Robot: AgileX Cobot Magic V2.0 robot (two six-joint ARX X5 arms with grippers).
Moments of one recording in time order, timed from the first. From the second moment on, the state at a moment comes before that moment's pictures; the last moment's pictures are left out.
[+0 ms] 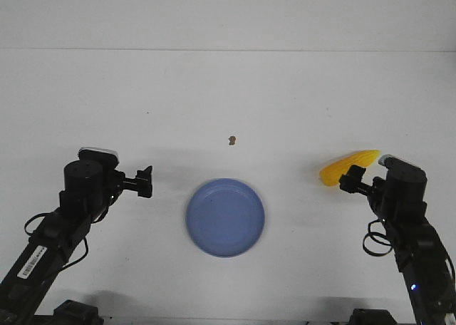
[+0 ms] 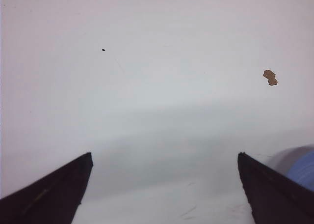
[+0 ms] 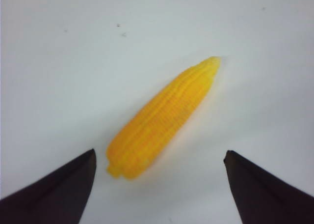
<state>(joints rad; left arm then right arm) -0.22 1.02 0.81 -0.22 0.05 -0.07 -0.04 1.00 0.82 -0.49 0.03 0.44</state>
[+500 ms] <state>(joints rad) -0.22 1.02 0.81 -0.22 0.05 -0.07 -0.07 1.42 0.90 -0.29 0.00 0.54</state>
